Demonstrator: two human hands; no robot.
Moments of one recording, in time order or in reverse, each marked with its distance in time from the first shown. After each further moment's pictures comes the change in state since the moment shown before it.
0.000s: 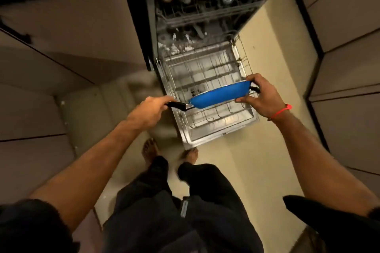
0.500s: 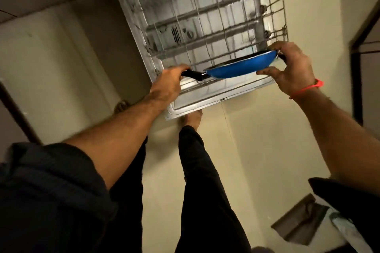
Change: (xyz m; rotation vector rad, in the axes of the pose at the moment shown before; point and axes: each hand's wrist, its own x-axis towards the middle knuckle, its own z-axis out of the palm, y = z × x) left_hand 0.195 -0.035 0.293 -0.094 -0.009 -0.262; right_hand 0.071 0.318 0.052 -0.302 0.021 -0.050
